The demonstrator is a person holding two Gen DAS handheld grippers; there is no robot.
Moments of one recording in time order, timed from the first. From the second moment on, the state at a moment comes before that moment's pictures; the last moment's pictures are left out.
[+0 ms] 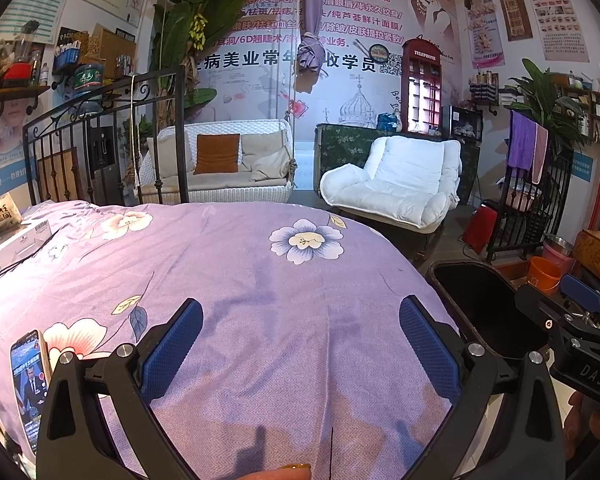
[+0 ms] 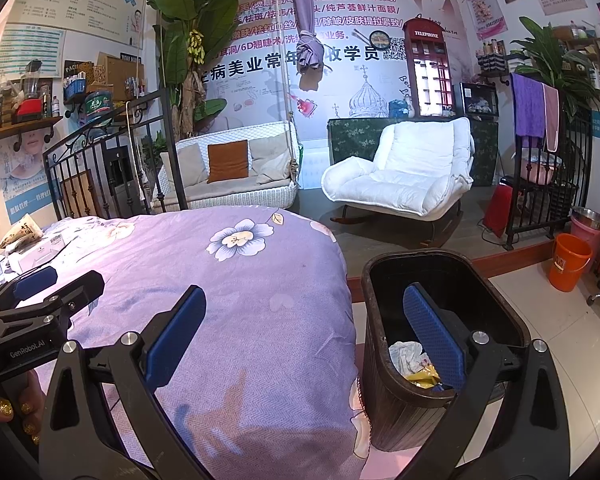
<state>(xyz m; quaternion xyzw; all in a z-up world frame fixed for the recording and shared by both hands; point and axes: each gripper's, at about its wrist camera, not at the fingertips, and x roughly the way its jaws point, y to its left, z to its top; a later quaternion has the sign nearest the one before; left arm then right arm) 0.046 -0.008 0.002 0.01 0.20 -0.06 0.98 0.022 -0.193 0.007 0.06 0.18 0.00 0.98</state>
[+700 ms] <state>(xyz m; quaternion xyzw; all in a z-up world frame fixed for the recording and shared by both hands) 0.044 -0.010 0.002 0.01 0.20 -0.06 0.98 0.022 -0.189 0.003 0.06 0.18 0.00 0.98</state>
